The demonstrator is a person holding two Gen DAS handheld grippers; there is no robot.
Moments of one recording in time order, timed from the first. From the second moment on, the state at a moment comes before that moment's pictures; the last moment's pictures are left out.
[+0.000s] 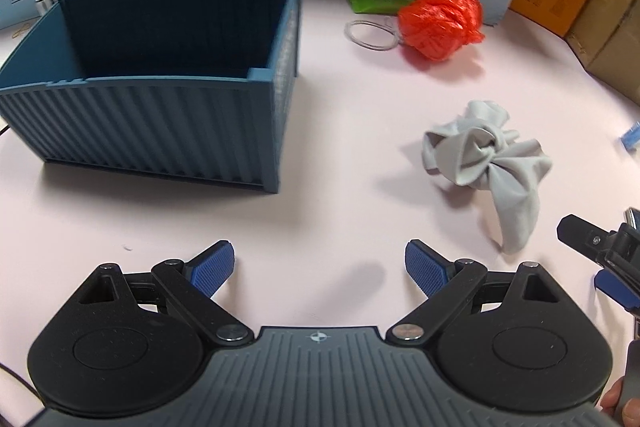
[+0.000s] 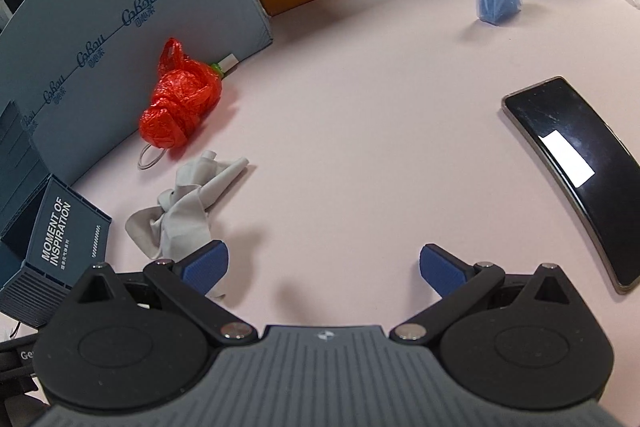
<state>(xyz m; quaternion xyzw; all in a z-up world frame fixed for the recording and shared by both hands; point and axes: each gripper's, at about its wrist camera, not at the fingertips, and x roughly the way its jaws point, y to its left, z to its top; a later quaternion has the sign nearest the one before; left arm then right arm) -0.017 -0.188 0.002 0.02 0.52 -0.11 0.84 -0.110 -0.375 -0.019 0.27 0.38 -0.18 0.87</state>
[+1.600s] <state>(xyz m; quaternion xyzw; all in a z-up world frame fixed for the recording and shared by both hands) 0.006 -0.169 0.013 0.04 0.53 -0.11 0.84 -0.044 -0.371 0.005 0.30 0.43 -0.16 0.83</state>
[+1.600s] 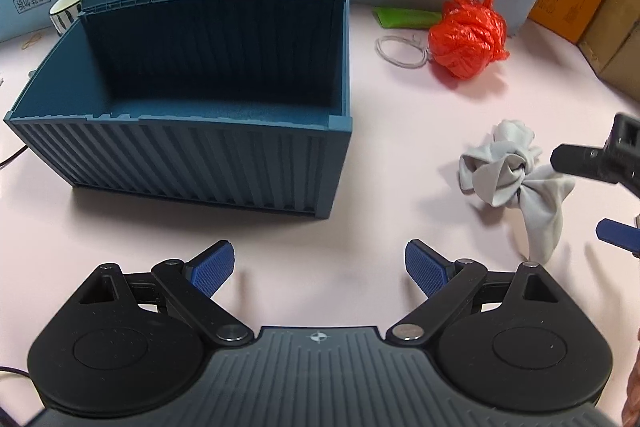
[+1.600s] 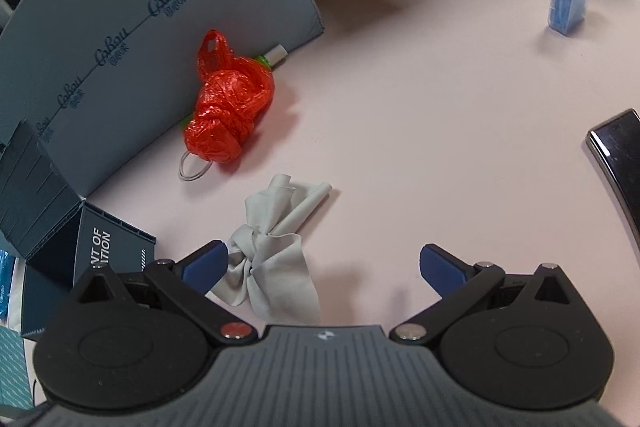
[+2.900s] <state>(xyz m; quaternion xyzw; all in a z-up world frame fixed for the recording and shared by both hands) 0.015 -0.173 0.005 0.04 0.52 -0.14 0.84 -0.034 -0.385 -0.014 0.26 0.37 -0.20 0.87</state>
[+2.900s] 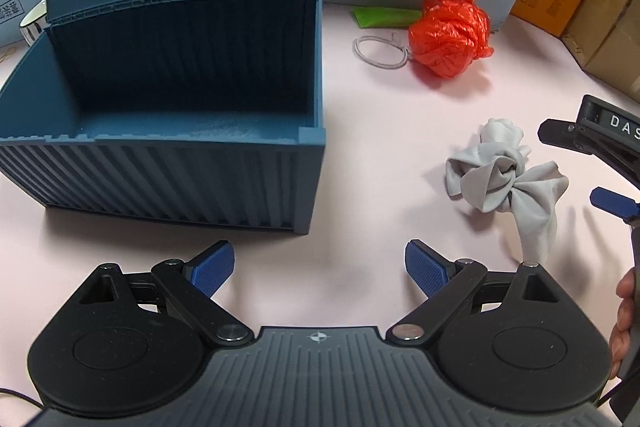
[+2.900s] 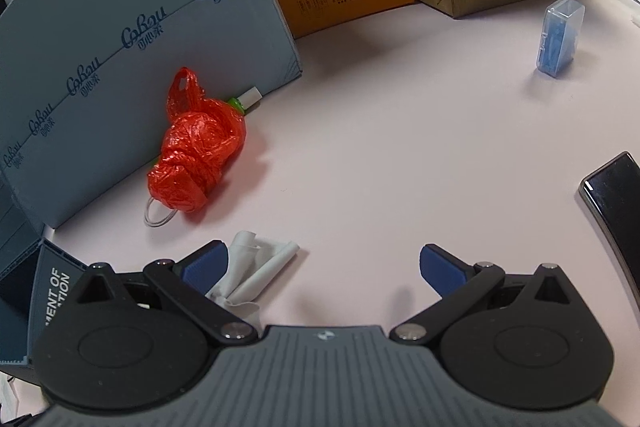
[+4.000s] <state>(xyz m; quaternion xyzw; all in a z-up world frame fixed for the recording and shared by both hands) 0.025 -0.181 -0.008 0.05 0.53 -0.16 0.83 0.032 -0.353 -0.029 0.13 0.43 -0.19 0.87</state>
